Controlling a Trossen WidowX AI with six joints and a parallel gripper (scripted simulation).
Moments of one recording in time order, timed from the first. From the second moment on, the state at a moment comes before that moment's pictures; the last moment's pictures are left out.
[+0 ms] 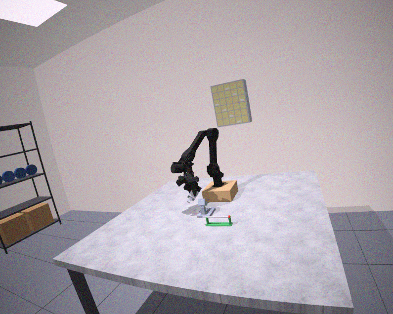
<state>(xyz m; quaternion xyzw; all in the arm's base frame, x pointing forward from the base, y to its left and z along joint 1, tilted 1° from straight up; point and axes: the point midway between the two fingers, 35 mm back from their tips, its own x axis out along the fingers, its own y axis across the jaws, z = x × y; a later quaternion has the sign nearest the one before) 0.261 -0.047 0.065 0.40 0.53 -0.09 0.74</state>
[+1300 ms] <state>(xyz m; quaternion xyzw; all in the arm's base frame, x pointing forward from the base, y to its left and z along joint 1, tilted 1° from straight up) 0.235 0.008 0.123 0.66 0.60 -0.09 0.44</state>
